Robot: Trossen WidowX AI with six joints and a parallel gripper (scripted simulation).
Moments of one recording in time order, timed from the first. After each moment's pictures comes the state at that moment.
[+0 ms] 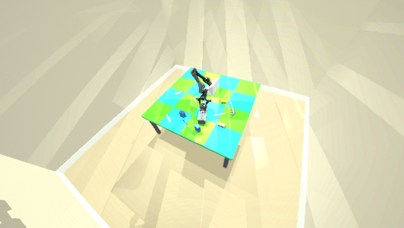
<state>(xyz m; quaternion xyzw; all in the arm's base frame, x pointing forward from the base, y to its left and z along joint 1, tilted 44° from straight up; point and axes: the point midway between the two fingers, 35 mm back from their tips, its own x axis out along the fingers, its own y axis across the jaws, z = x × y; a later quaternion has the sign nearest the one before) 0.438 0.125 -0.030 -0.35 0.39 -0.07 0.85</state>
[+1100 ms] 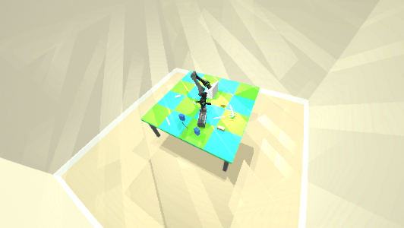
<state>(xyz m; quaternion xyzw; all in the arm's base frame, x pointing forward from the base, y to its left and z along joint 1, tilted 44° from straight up) 0.438 0.125 -0.030 -0.35 0.39 -0.07 0.85</state>
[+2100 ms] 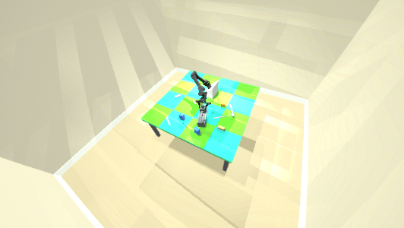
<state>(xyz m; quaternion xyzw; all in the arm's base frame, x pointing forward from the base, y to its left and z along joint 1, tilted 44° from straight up) 0.438 0.125 -0.030 -0.35 0.39 -0.07 0.85</state>
